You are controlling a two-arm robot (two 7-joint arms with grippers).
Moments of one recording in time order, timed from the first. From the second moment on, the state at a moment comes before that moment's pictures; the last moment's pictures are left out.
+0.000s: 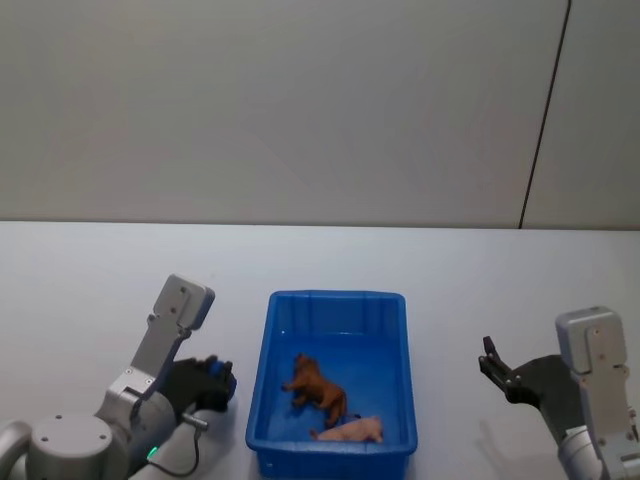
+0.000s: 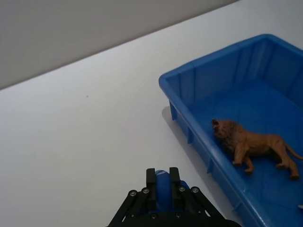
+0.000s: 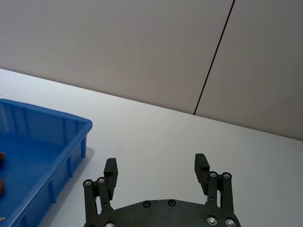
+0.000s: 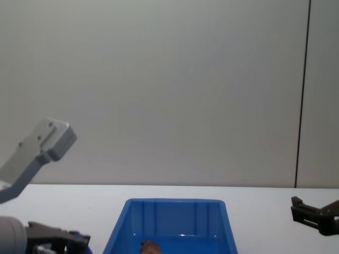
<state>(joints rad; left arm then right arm) -0.25 0.40 0.36 -1.45 -0.26 0.43 -0.11 -0.05 0.18 -0.27 -1.66 -0.03 0.11 -0.15</state>
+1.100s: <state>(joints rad) -0.31 0.40 0.34 -1.59 -0.20 0.21 -0.32 -0.05 0.18 -0.27 -1.66 -0.03 0.11 -0.15</state>
